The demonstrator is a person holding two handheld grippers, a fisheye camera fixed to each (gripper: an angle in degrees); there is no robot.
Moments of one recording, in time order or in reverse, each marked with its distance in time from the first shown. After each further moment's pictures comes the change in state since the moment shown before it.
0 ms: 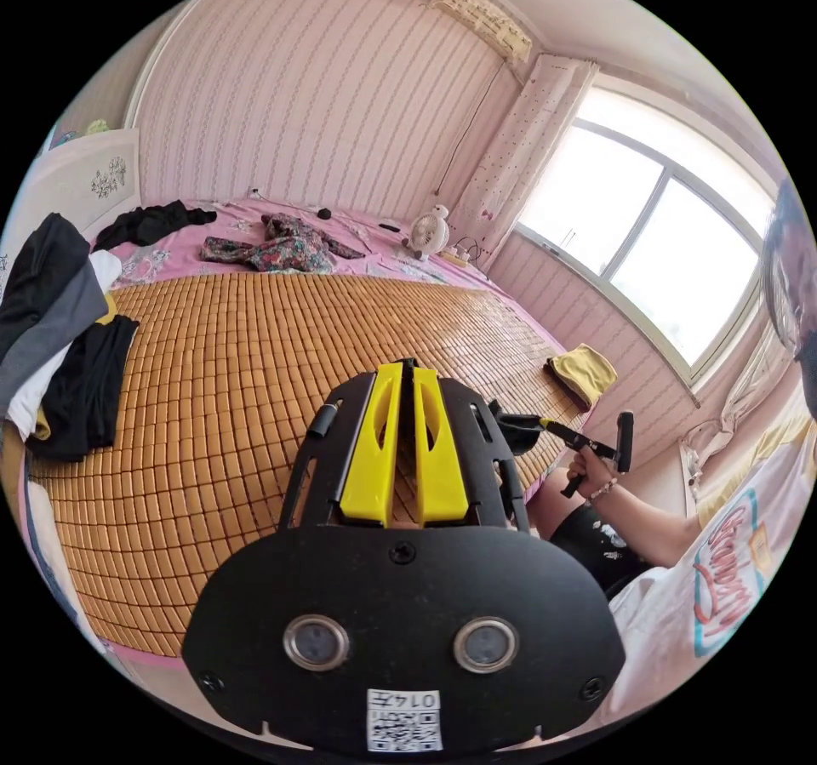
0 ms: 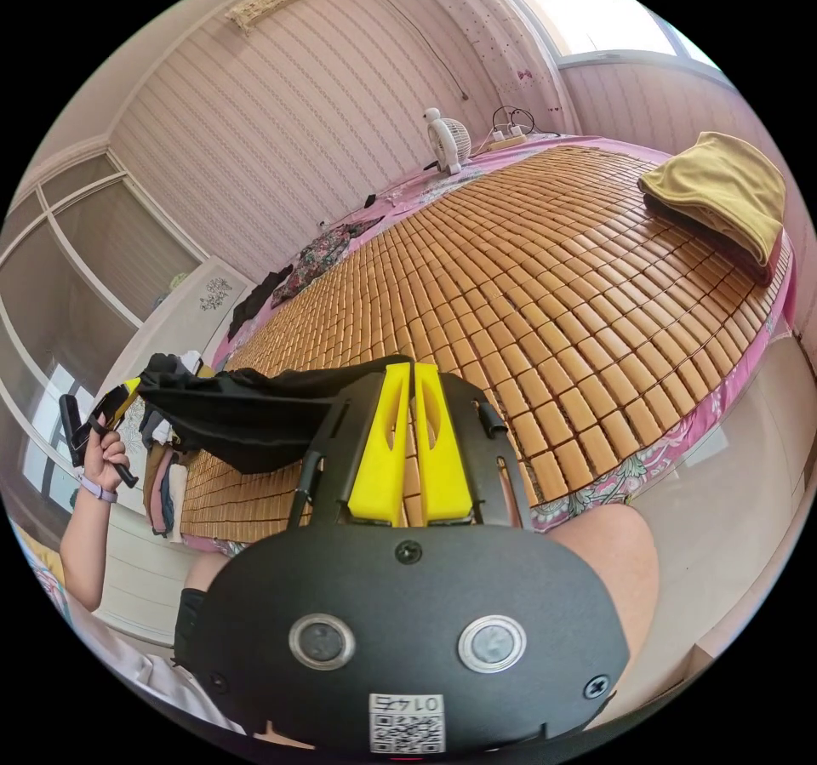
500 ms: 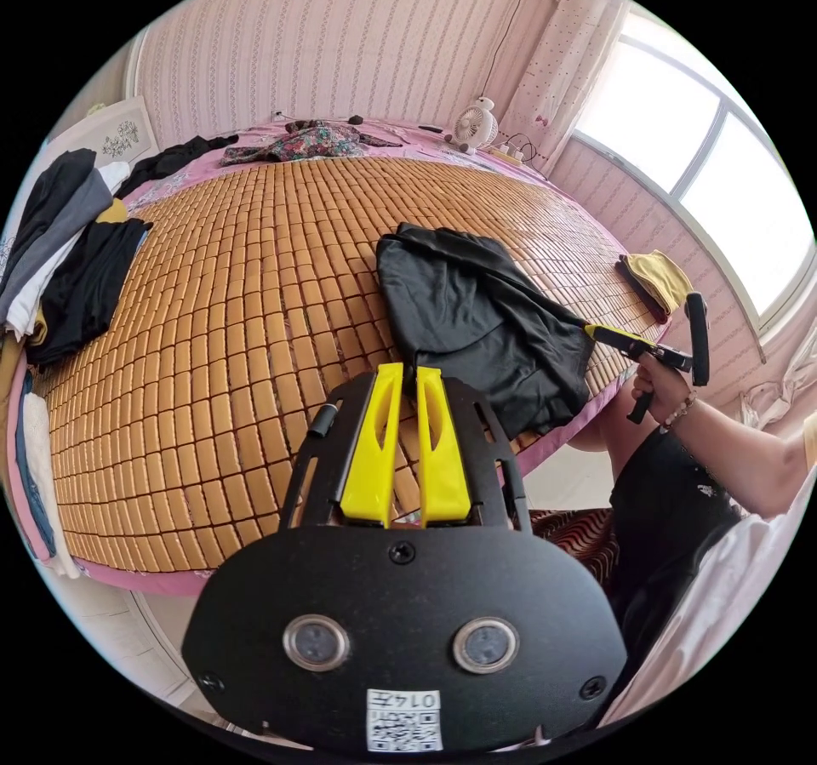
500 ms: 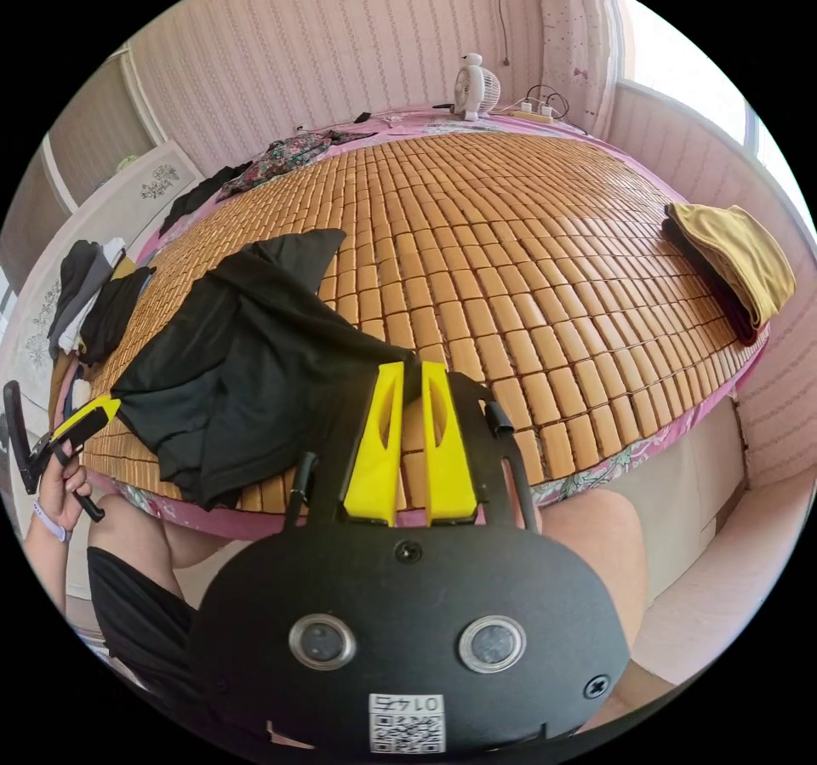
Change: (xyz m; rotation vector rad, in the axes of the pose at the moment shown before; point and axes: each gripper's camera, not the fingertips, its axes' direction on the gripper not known) left arm 0.026 0.150 0.067 -0.293 -0.214 0.005; right arm 0.024 0.056 0.109 -0.203 0.317 -0.211
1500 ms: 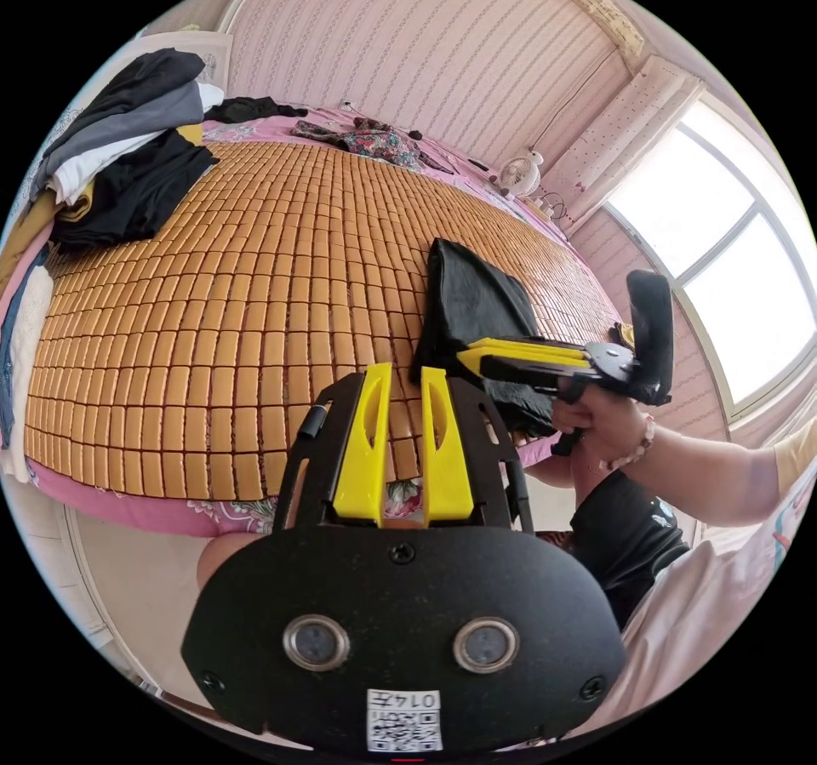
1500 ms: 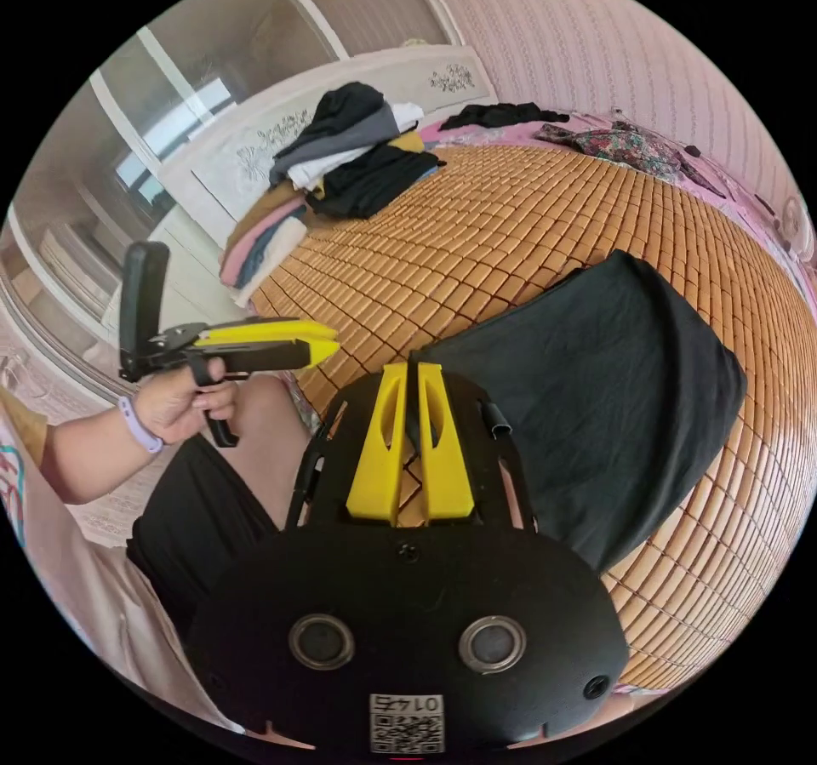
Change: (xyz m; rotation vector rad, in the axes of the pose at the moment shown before) left arm -0.051 0.062 -0.120 0.071 0.096 -0.251; right arm -0.191 0.136 0.127 -0.170 -0.604 -0.678
